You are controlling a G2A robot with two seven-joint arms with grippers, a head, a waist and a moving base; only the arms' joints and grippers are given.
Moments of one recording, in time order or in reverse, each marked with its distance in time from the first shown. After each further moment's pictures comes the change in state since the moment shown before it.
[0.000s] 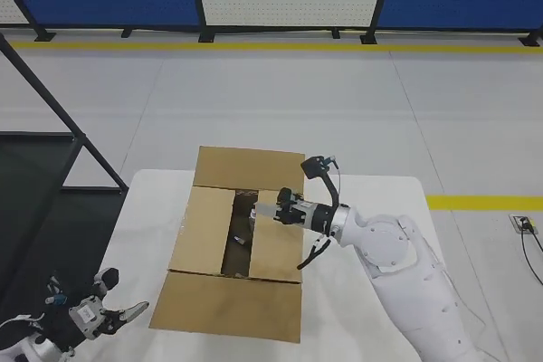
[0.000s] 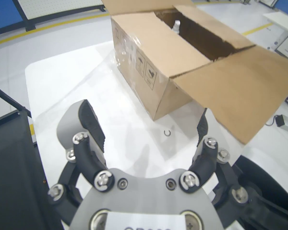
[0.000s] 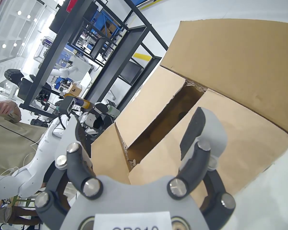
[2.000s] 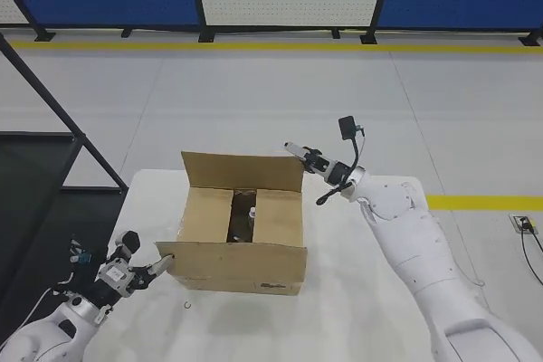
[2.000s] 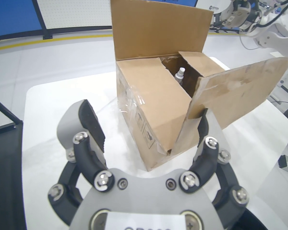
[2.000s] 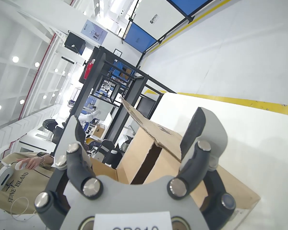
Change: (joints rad) left arm -0.135 0.014 0.233 -0.110 -0.133 0.448 0.014; right arm 0.391 -0.080 -0.008 0.757 0.295 -0.327 -0.111
